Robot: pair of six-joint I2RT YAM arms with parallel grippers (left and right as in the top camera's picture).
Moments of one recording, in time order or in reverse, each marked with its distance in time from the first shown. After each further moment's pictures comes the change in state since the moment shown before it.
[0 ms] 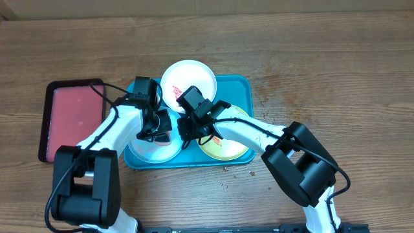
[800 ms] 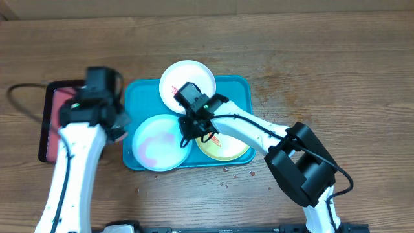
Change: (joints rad) left arm 0.191 -0.389 0.192 -0.431 -0.340 -0.193; right arm 0.010 0.000 0.146 -0.279 0.128 -0.088
